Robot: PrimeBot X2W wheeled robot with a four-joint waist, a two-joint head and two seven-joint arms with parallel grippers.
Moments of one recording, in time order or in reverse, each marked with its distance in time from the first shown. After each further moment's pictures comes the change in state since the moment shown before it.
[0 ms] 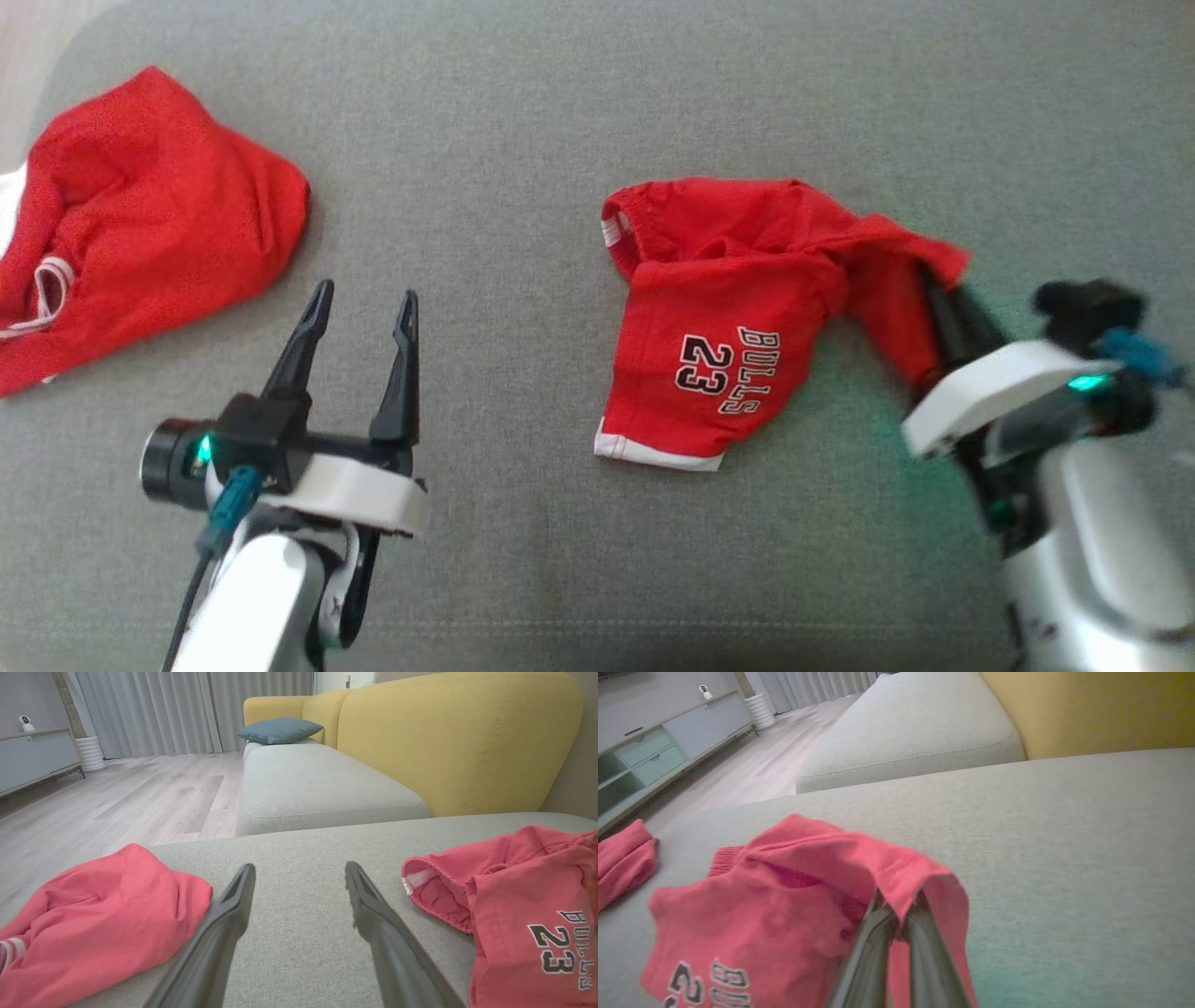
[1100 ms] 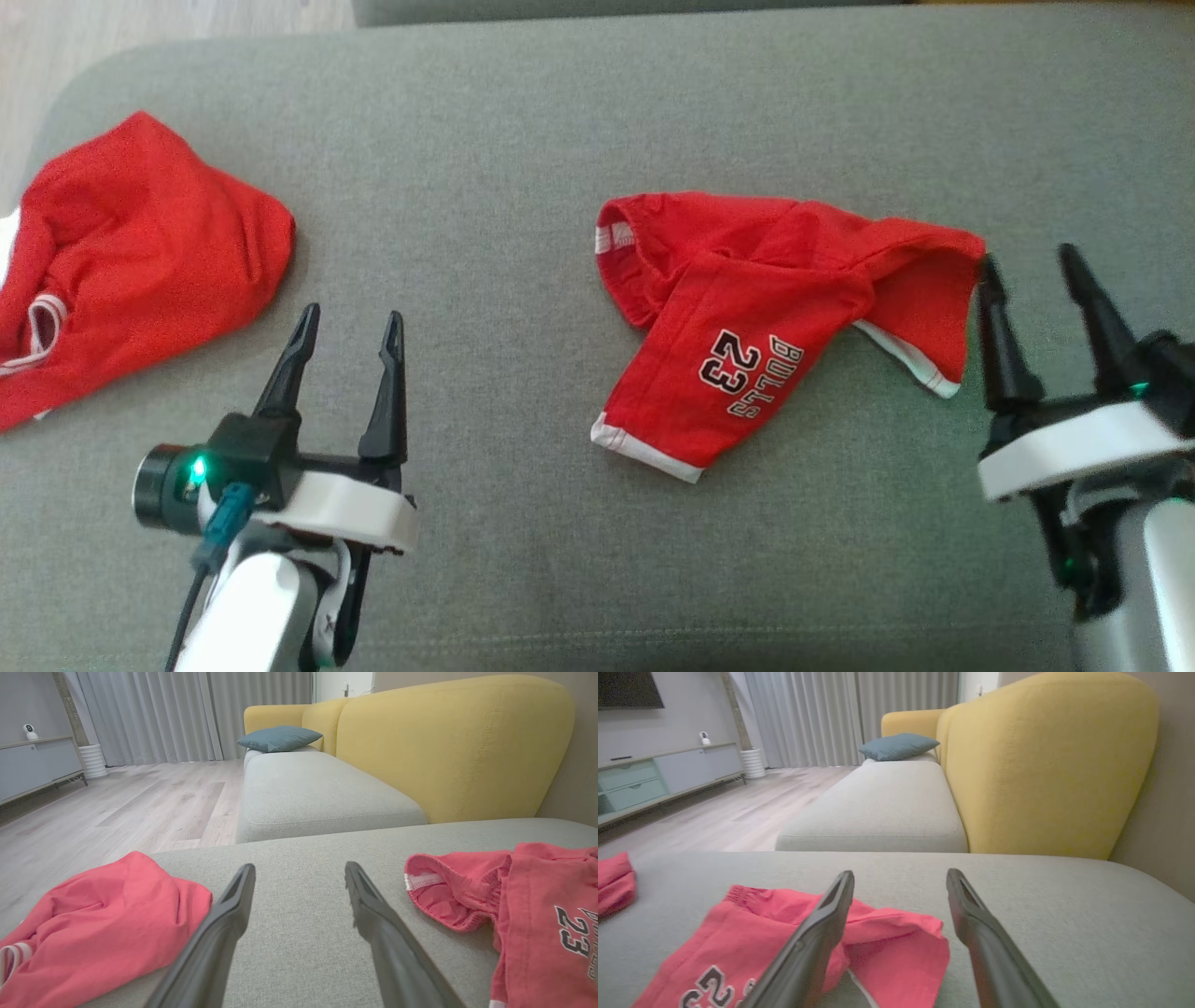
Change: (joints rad) left arm 0.025 -0.004 0.017 0.022 -0.001 0.010 -0.009; right arm 0.158 -0.090 -0.066 -0.237 -0.057 0.000 -0.121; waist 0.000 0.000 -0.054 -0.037
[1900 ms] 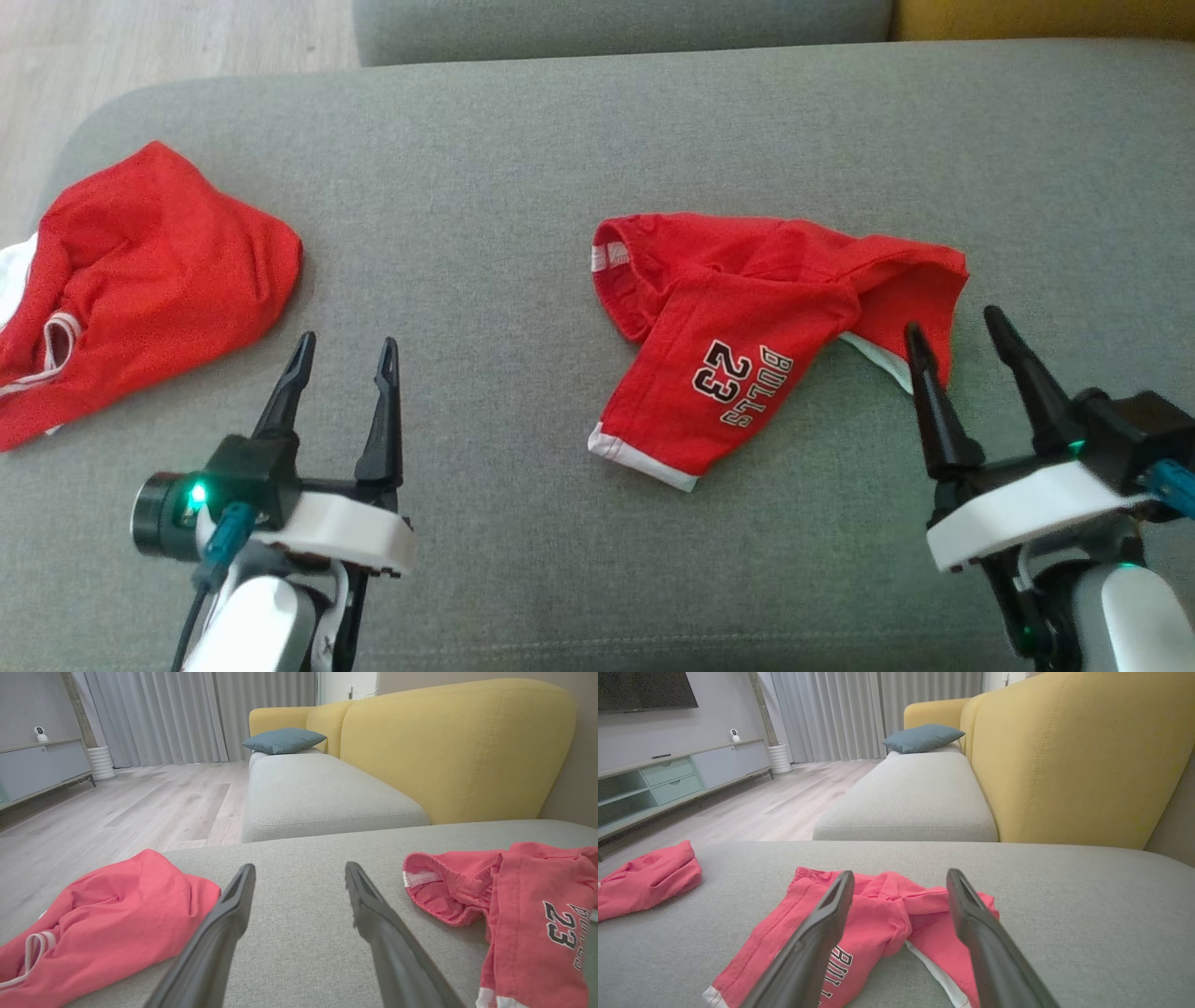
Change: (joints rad) left arm 0.049 0.012 0.000 -0.009 -0.010 0.028 0.012; right arm 0.144 0.068 0.077 -0.181 -0.021 0.000 0.097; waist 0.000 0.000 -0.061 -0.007
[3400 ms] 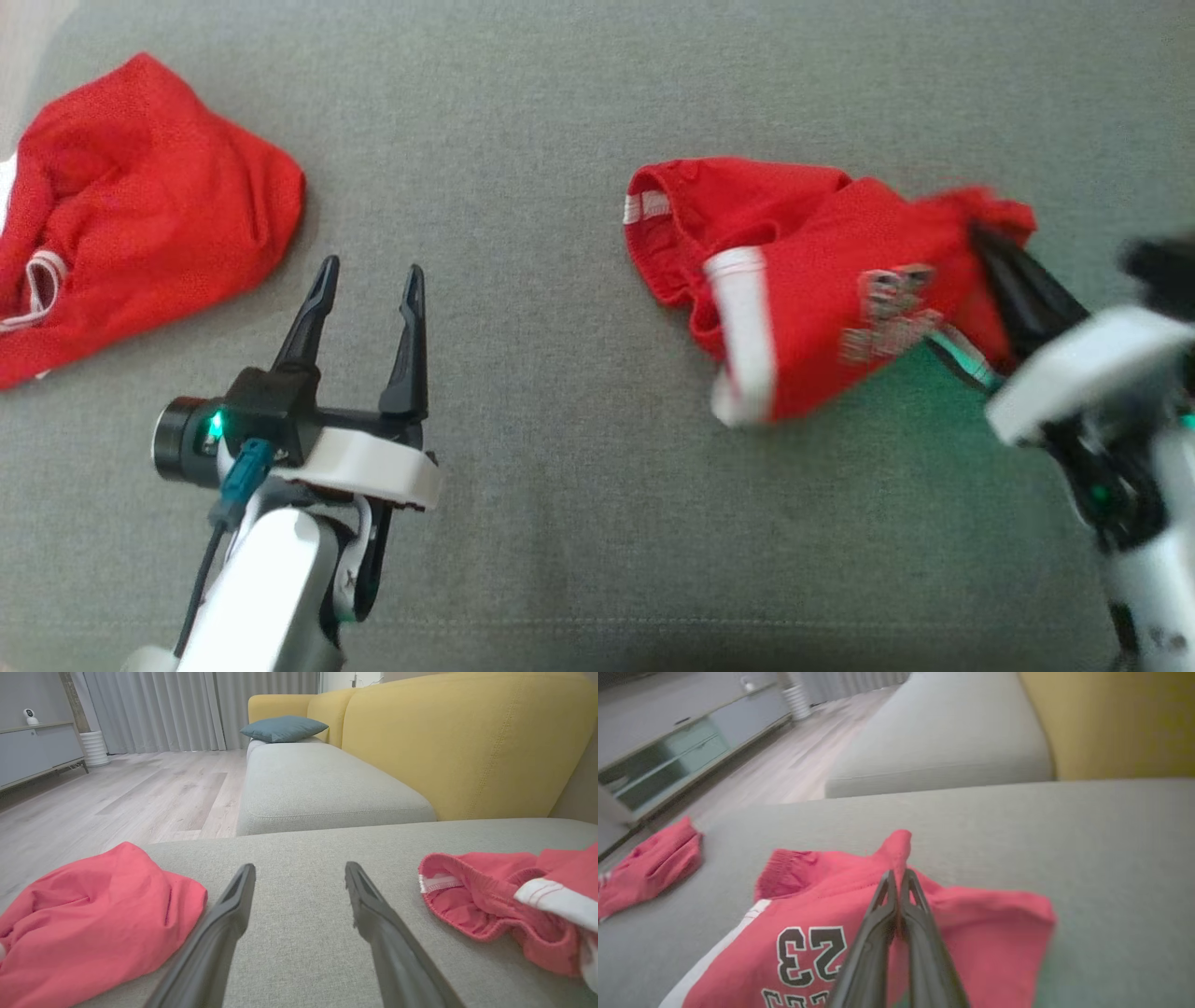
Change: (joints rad) left arm -0.130 -0.045 -0.017 0.039 0.011 -0.028 -0.012; right arm -0.304 -0.230 0.117 0.219 0.353 0.000 0.164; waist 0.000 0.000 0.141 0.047
